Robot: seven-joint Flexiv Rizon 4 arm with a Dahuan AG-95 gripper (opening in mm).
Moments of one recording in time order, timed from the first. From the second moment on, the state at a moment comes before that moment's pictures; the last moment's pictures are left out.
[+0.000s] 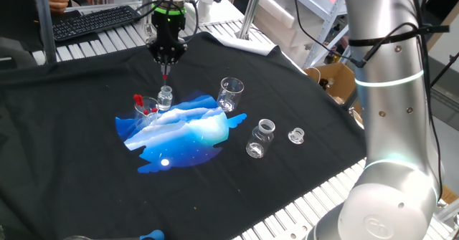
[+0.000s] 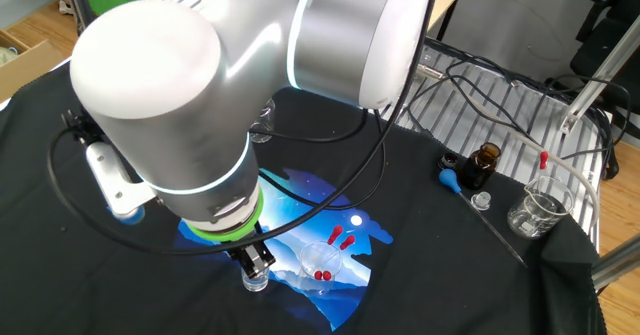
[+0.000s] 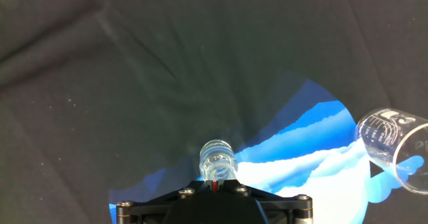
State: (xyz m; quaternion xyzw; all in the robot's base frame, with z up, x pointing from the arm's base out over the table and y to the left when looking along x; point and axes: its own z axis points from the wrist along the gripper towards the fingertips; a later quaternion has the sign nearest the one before) arm 0.676 0.053 0.131 -0.23 -0.97 -0.01 0.09
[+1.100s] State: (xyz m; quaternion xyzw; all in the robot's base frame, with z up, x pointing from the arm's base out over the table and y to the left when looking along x) arm 0.674 0.056 0.140 -0.24 -0.97 -0.01 0.08
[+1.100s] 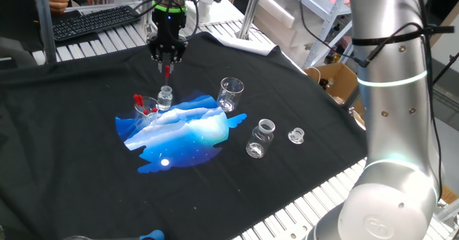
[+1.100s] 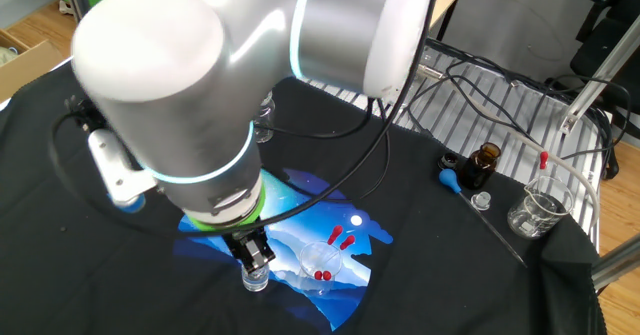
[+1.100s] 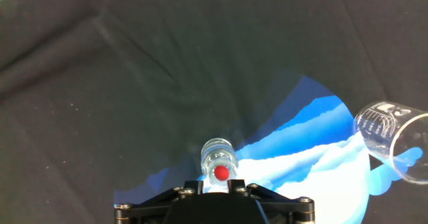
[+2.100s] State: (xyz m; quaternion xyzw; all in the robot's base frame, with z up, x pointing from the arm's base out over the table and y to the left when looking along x) arm 0.656 0.057 0.143 -0.24 -0.97 0.01 -0.02
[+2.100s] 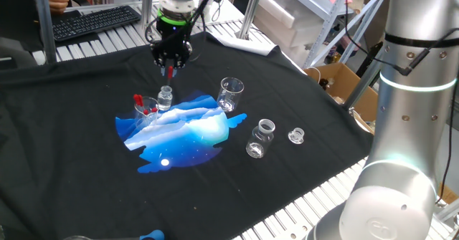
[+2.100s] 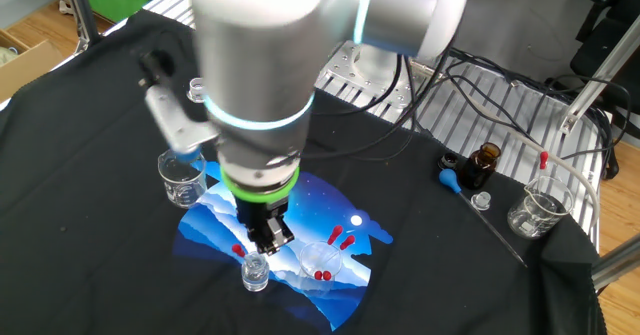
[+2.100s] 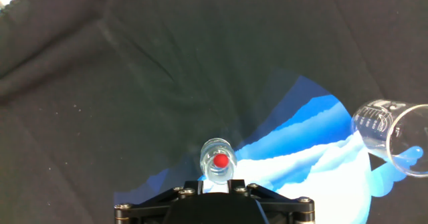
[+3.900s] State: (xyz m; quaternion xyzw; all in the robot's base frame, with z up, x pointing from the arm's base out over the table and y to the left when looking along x) arm 0.667 0.053 0.119 -0.26 -0.96 0.02 -0.09
